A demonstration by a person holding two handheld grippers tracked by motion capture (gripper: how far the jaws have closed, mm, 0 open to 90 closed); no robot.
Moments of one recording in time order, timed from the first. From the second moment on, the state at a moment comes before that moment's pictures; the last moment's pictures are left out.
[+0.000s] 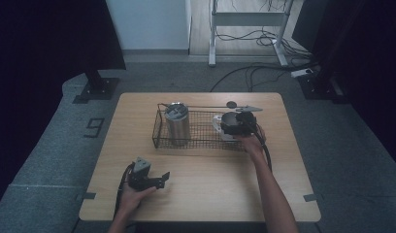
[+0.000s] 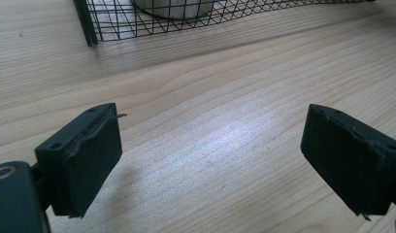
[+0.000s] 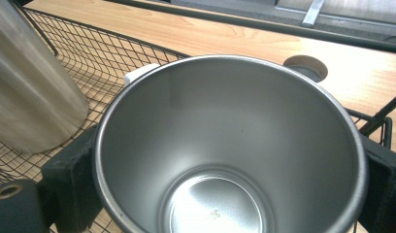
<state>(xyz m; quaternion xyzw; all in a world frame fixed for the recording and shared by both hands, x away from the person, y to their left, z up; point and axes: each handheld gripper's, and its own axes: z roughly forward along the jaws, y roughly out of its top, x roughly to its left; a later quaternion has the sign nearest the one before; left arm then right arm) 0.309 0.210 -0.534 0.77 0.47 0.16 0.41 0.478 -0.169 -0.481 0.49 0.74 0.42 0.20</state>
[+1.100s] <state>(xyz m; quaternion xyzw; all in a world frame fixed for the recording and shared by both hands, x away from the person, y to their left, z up) 0.309 0.209 -0.534 0.77 0.47 0.16 0.40 0.479 -0.162 -0.486 0.48 0.77 0.38 0.20</state>
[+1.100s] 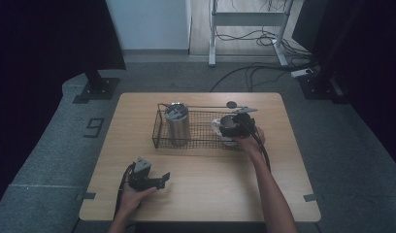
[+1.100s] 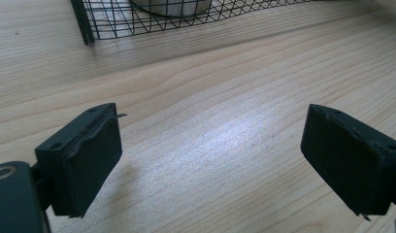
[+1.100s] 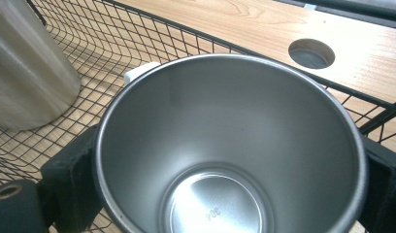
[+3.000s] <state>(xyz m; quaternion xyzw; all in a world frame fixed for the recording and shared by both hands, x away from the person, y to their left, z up) 0.309 0.209 -0.535 0.77 0.47 0.16 0.40 0.415 -0.195 -0.450 0.45 0.72 0.48 0.22</state>
